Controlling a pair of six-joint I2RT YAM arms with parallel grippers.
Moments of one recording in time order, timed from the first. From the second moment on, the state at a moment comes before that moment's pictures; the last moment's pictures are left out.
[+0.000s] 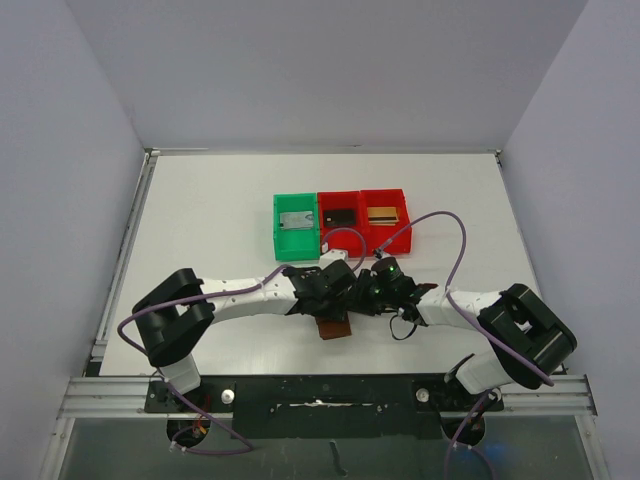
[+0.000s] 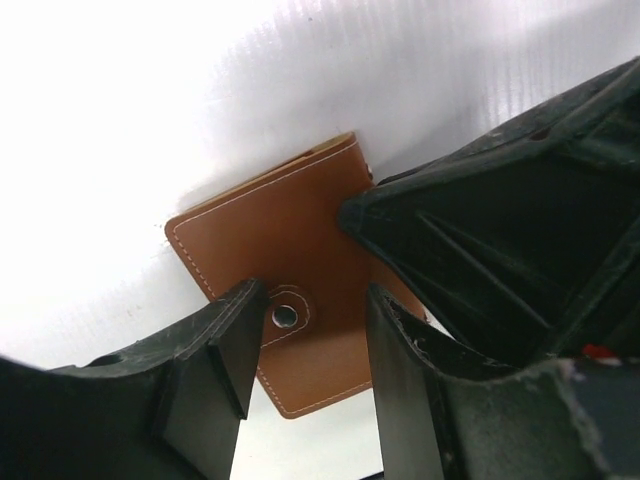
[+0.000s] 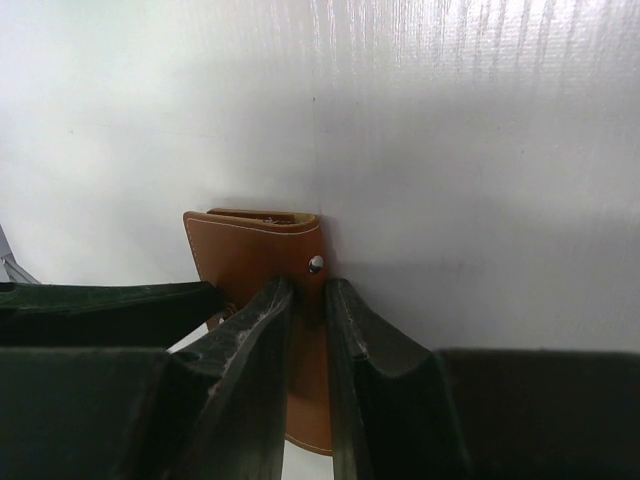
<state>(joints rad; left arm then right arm) -1.07 1.72 1.06 -0.43 -0.23 -0.81 0.67 1.44 0.48 0.13 -0.17 0.93</state>
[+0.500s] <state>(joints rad) -1.08 1.73 1.08 -0.53 -0.29 -0.80 0.67 1.45 0.48 0.15 -0.18 0.93</state>
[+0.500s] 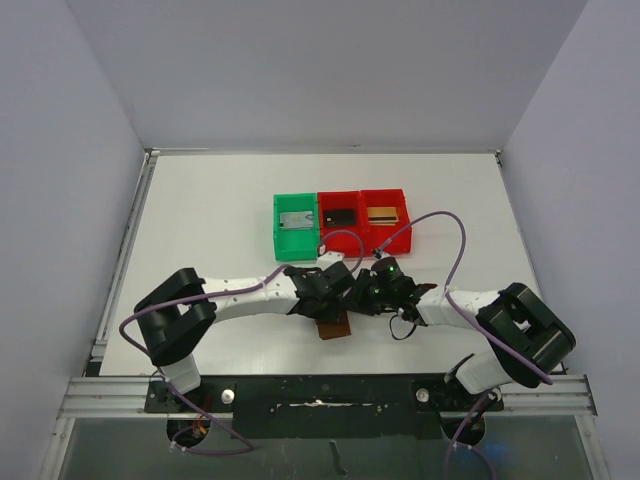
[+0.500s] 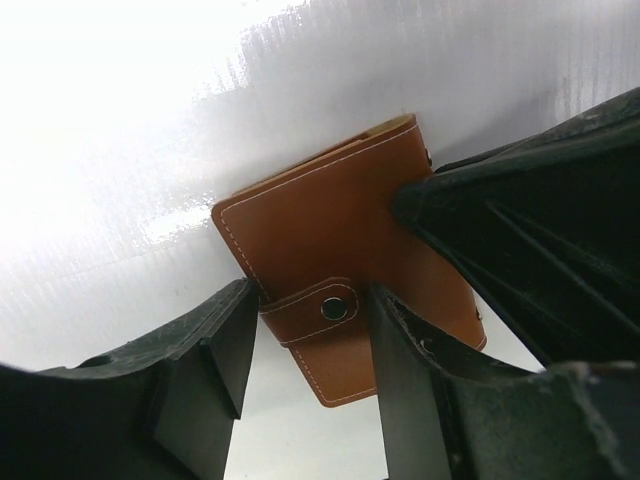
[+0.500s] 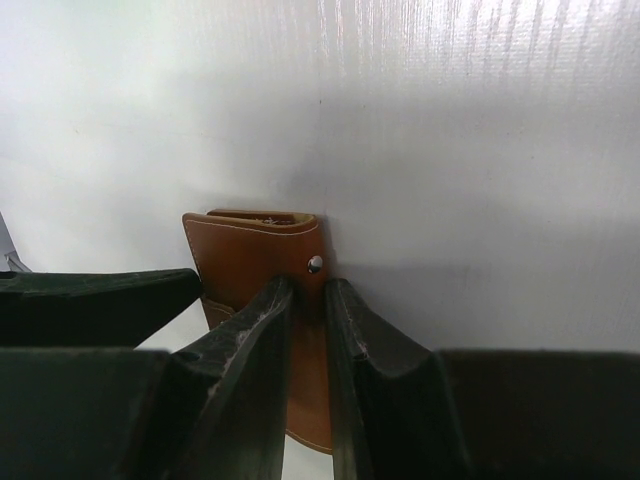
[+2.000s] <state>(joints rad) -0.94 1.26 0.59 -0.11 -0.12 -0.97 0.68 1.33 0.52 -0.12 -0.08 0.87</state>
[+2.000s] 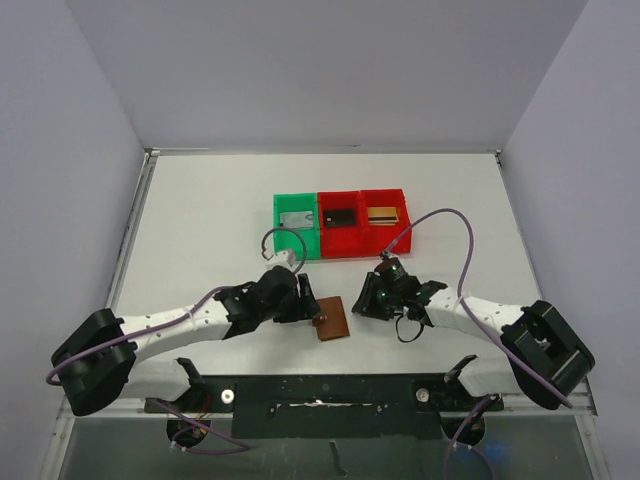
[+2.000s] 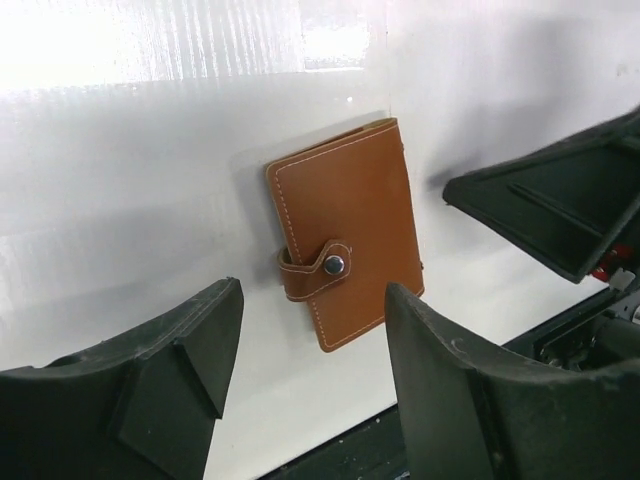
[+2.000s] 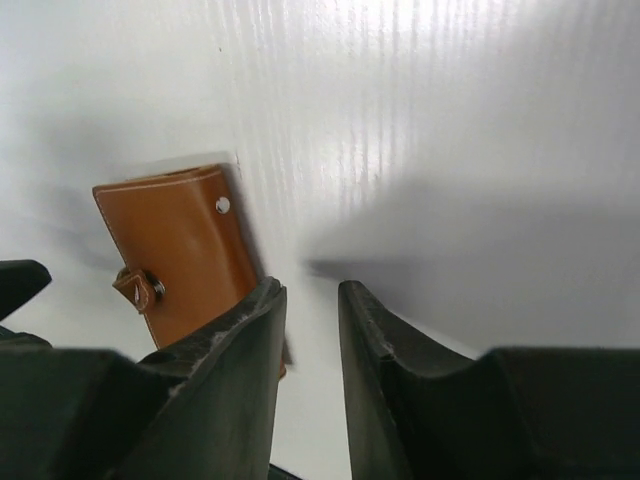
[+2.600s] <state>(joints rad) -1.09 1.63 0.99 -0.50 -0.29 -0.95 0.68 0.92 0.39 -0.31 0.08 1.06</state>
